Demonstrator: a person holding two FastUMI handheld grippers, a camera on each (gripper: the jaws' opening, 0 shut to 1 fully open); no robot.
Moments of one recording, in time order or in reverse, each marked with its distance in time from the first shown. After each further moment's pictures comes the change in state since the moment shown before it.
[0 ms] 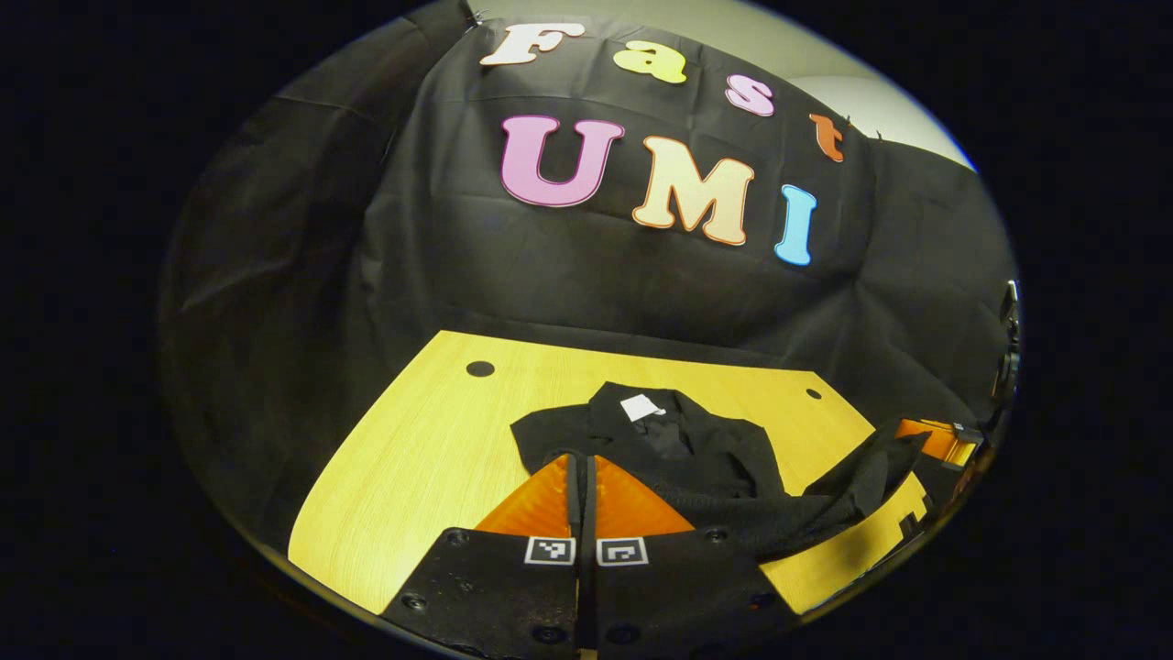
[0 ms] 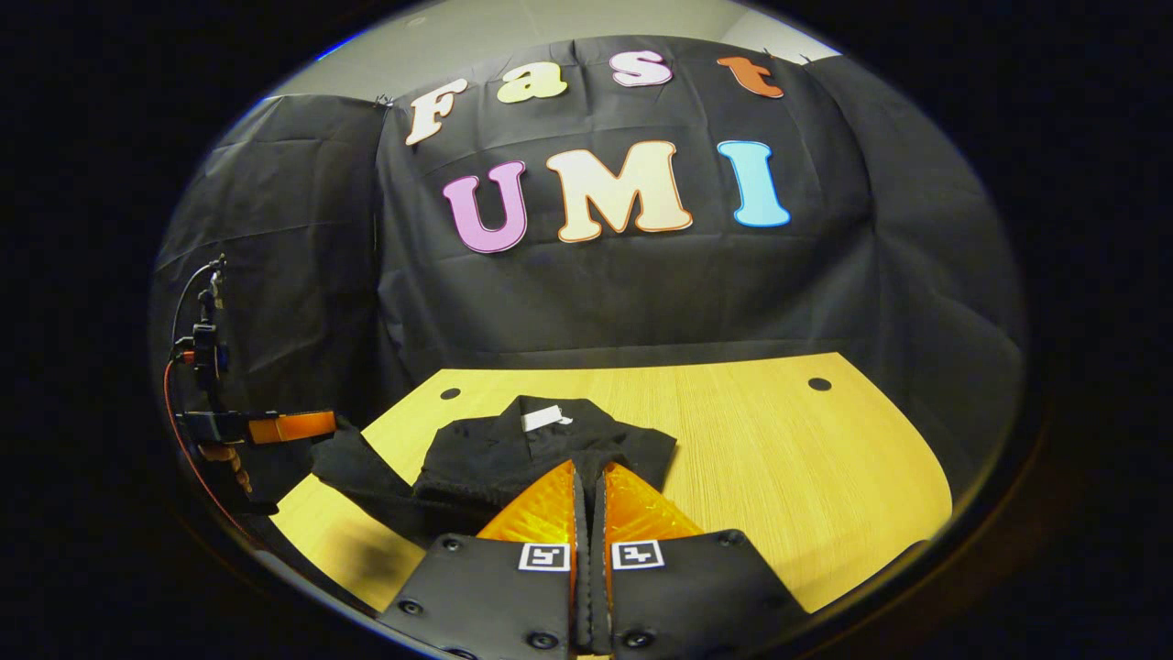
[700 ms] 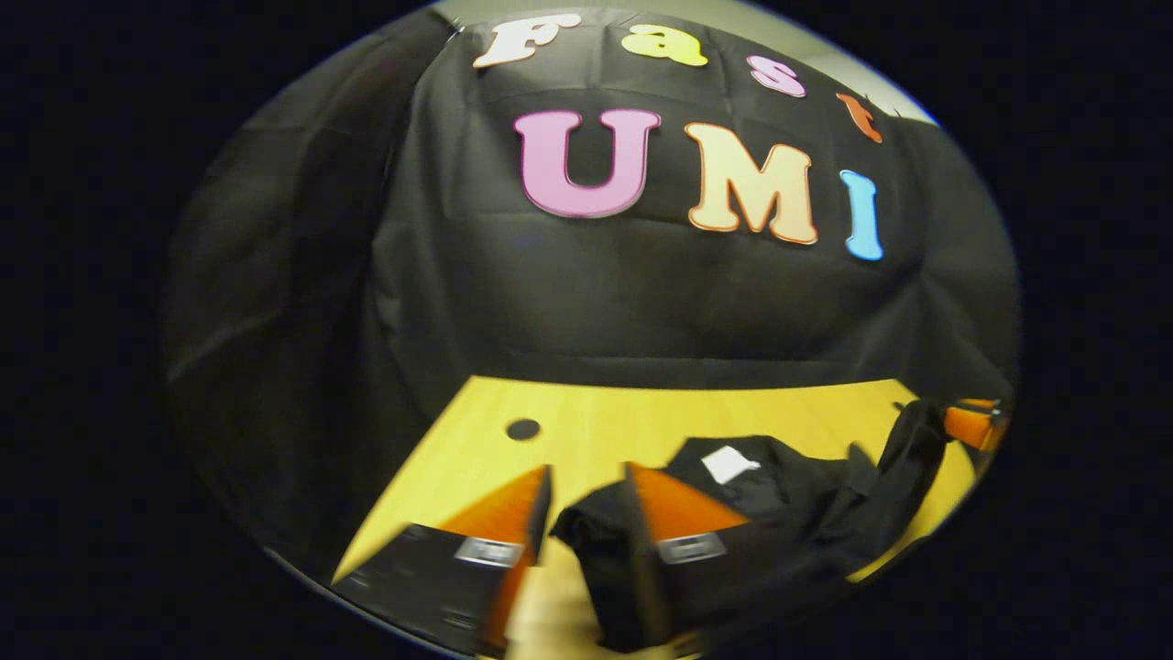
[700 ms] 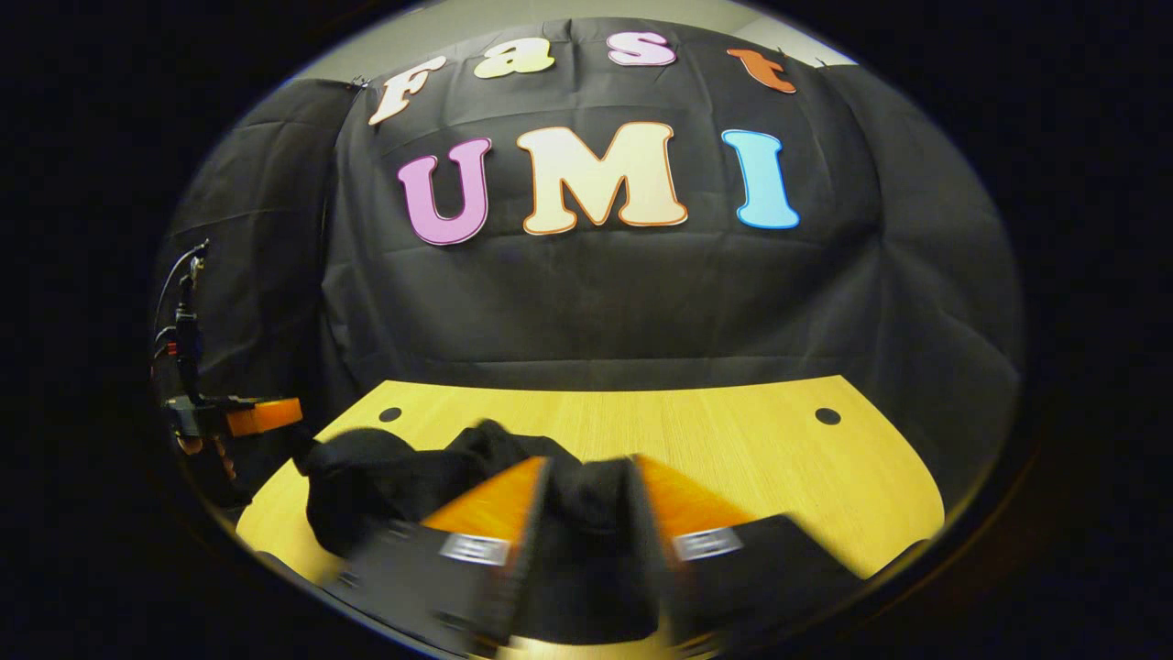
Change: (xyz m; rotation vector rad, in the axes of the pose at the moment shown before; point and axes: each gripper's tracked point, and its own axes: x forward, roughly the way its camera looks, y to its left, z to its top) left arm 0.121 0.077 0.064 0.125 -0.115 0.223; right arm 0.130 -0.026 0.072 -0.014 -0.023 -0.115
